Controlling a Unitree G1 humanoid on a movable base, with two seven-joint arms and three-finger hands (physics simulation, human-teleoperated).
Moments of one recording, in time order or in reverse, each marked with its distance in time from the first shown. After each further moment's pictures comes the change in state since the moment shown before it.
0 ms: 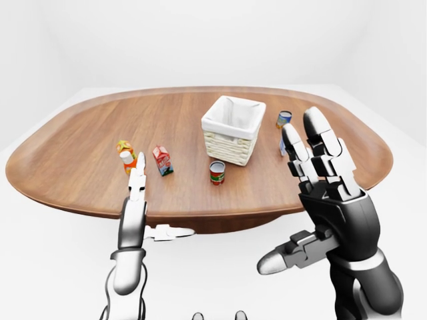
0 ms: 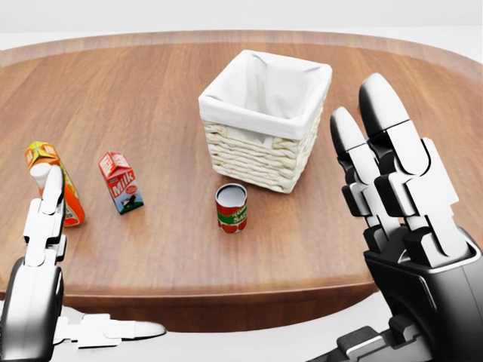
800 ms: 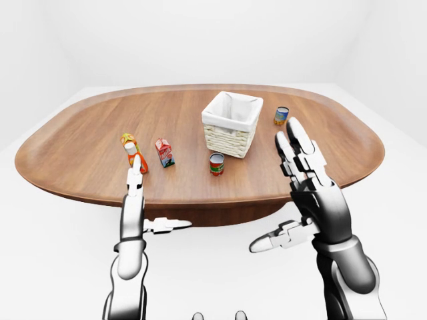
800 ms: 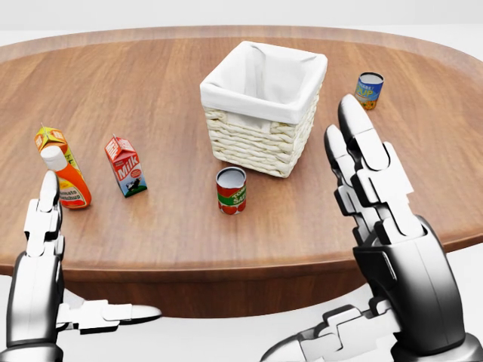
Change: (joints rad) left arm -0.087 0.015 0.035 0.150 -0.063 0.038 0.063; right arm -0.029 0.001 0.015 0.144 -0.104 0.000 -0.044
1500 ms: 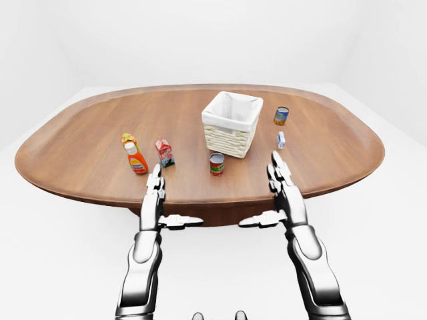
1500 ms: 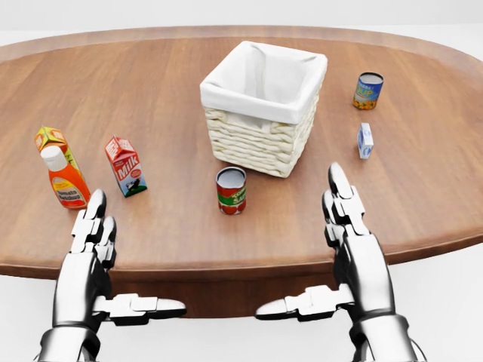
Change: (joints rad) left arm -0.115 -0.006 -0.036 0.278 -0.291 0.008 -0.040; right arm -0.088 0.014 -0.001 0.564 0.029 0.000 -0.244
